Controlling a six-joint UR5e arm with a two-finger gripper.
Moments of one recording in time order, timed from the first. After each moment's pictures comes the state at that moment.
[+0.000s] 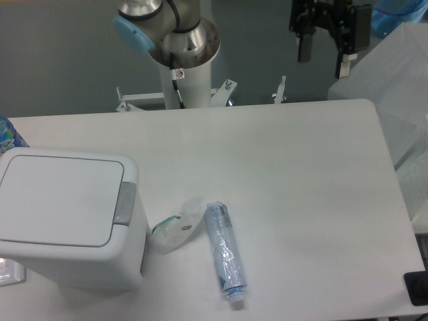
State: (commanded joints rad) arm 2.85 -1.50 -1.48 -1.35 1.20 1.88
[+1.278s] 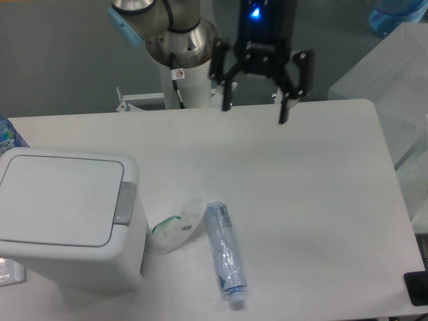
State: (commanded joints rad) arm 2.53 -1.60 -1.51 -1.08 1.13 0.66
